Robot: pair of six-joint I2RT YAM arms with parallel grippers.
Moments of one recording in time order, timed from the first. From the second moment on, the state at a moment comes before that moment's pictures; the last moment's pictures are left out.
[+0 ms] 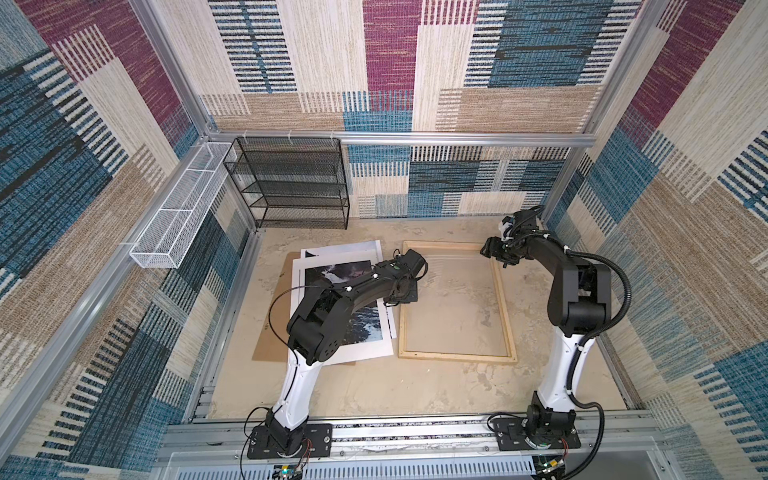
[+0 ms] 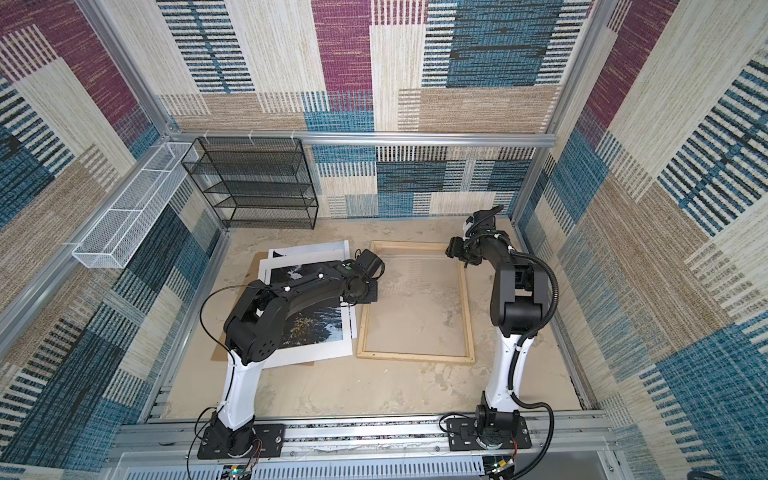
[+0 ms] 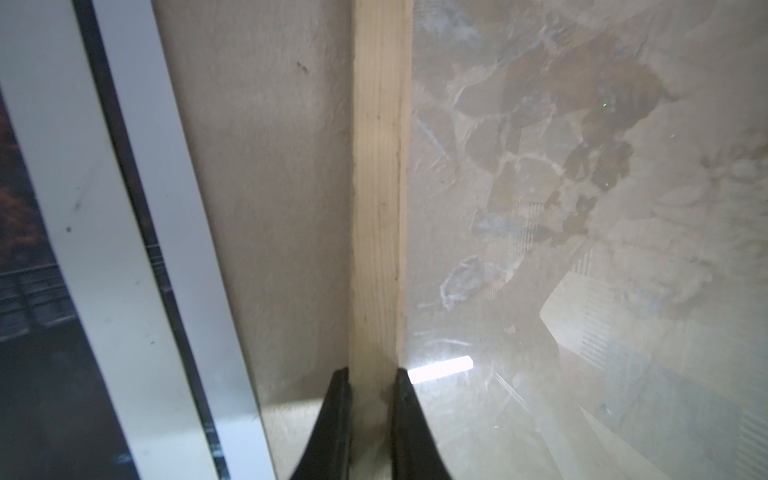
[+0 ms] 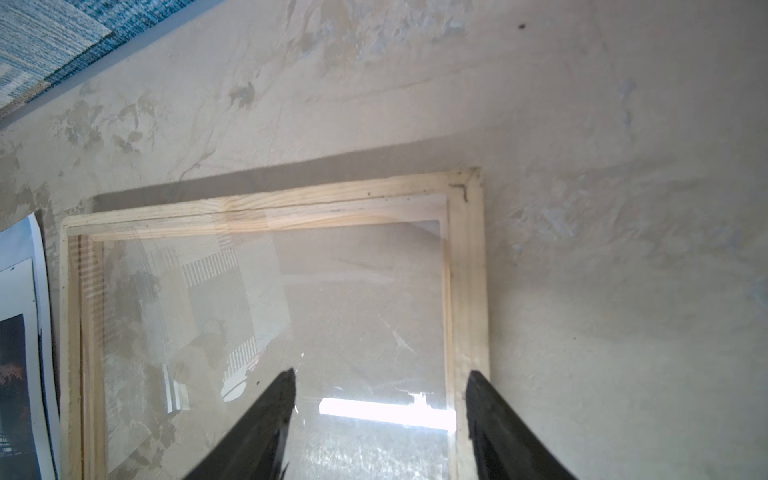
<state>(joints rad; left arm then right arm) -0.69 2.15 1.60 -0.64 -0.13 -0.63 -0.09 2.11 1.63 -0.54 -0.30 0.19</state>
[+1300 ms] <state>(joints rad) -0.61 2.11 1.52 -0.49 0.20 -0.61 -0.22 1.74 1.25 -0.30 -0.86 0.31</state>
